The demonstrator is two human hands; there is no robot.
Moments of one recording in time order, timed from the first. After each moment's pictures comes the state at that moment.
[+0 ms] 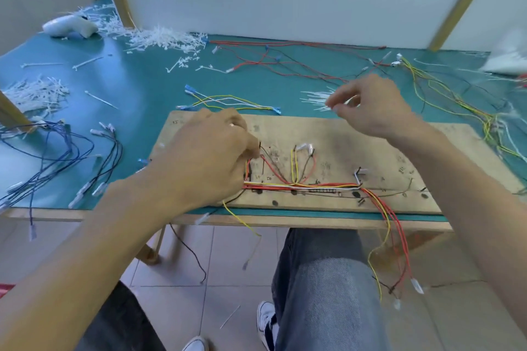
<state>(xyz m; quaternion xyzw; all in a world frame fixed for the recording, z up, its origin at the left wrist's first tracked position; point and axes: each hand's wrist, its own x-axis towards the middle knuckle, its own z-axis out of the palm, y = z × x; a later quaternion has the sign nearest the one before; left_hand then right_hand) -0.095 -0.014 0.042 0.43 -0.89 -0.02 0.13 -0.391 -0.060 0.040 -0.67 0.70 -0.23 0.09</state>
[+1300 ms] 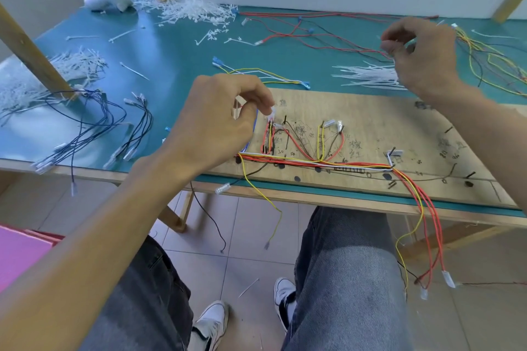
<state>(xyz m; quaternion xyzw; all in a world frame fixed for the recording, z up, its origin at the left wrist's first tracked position) -0.088 -0.012 0.031 0.48 -0.79 -0.16 0.35 -0.441 -0.127 0.012 -0.69 0.61 -0.40 0.00</state>
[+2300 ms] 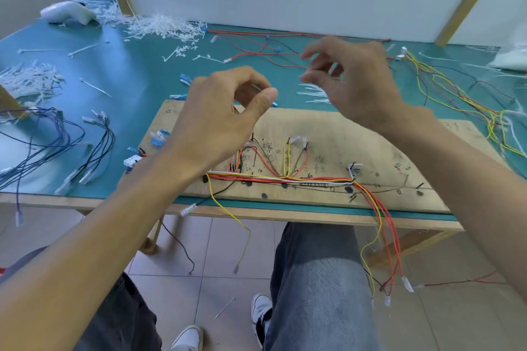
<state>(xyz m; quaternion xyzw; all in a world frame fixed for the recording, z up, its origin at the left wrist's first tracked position) -0.131 -0.032 0.041 0.45 -0.77 -0.20 0.41 -0.372 -0.066 0.051 -0.80 0.47 -0.38 -0.03</state>
